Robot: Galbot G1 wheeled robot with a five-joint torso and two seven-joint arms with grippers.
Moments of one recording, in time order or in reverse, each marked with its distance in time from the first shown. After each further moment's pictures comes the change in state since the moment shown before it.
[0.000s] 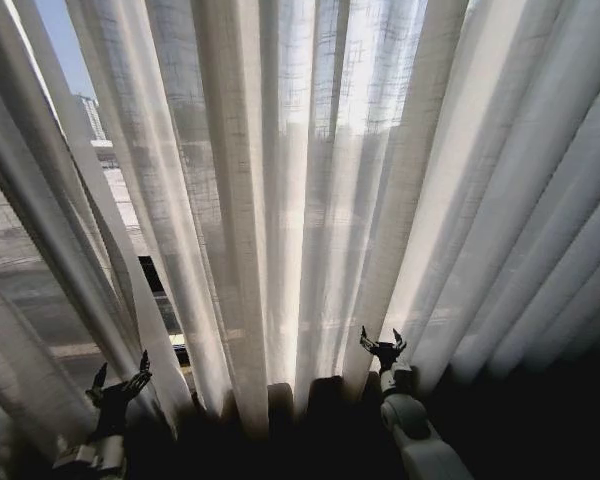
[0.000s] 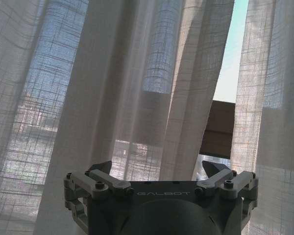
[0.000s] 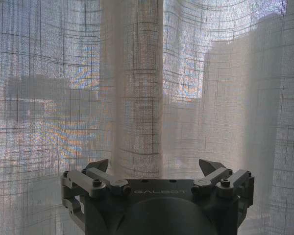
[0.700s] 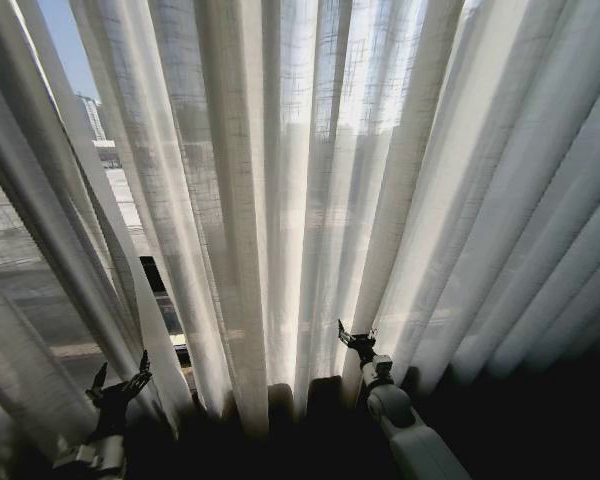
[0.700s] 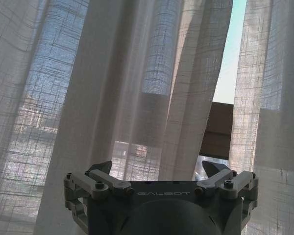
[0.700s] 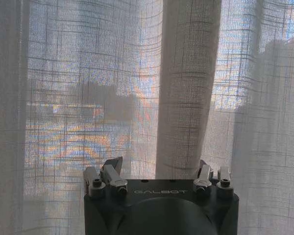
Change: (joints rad) left arm 0.000 0.000 0.000 0.000 0.000 0.000 0.000; right arm 0.020 -0.028 -0.104 0.005 0.015 0.029 -0.116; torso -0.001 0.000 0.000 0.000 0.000
